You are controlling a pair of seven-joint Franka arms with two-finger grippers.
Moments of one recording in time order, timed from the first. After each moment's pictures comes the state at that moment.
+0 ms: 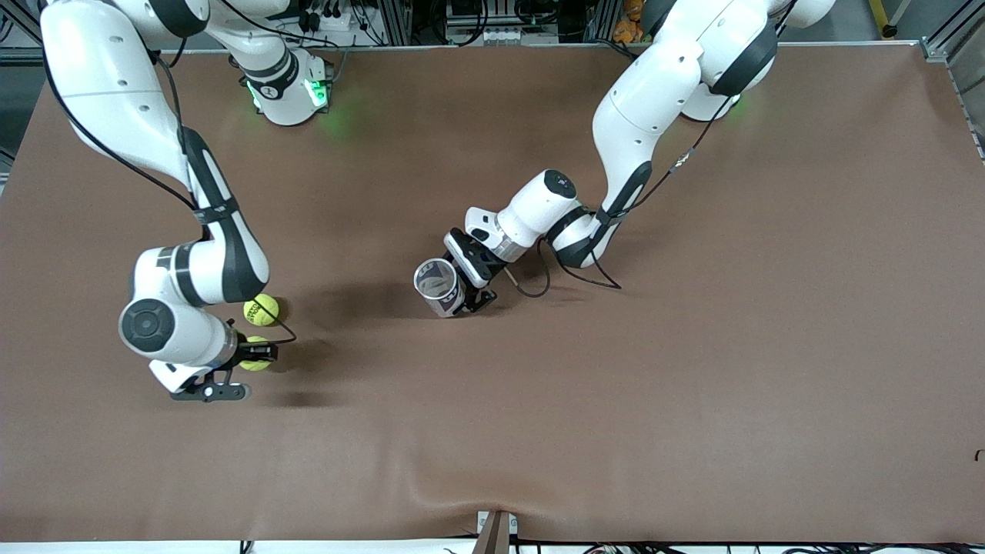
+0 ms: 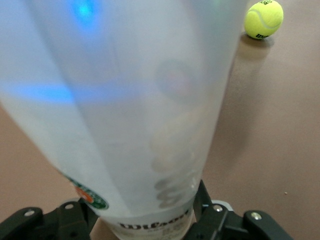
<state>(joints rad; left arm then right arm) -0.62 0.98 -0.24 -1.66 0.27 3.45 0.00 0.05 0.65 0.05 -1.51 -0.10 2.05 0.19</state>
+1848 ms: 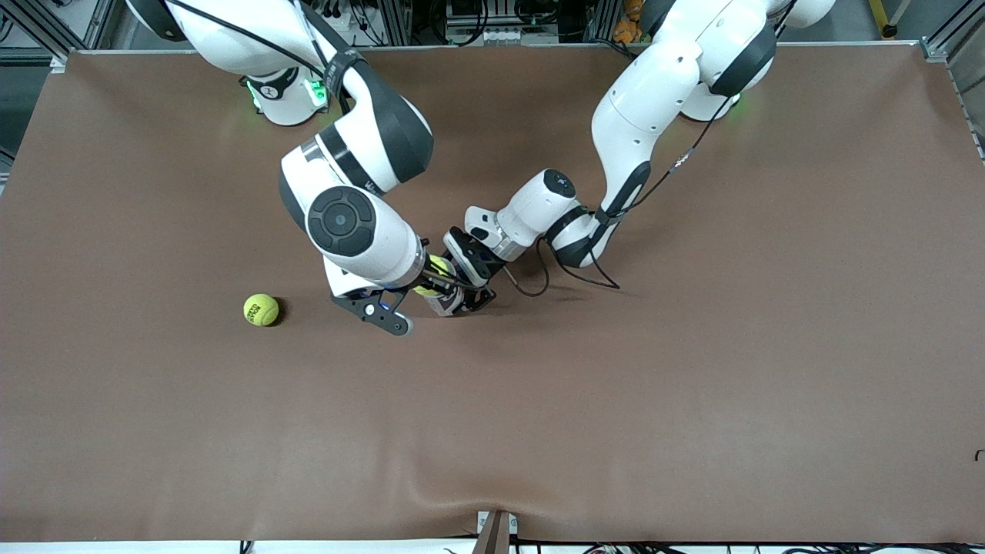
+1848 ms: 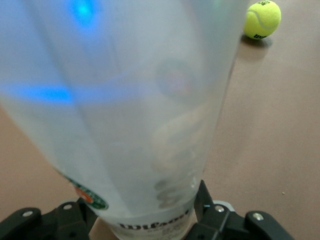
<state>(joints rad) -0.62 0.98 -0.24 -1.66 0.27 3.45 0.00 0.50 0.66 0.09 -1.11 0.11 1.67 1.04</state>
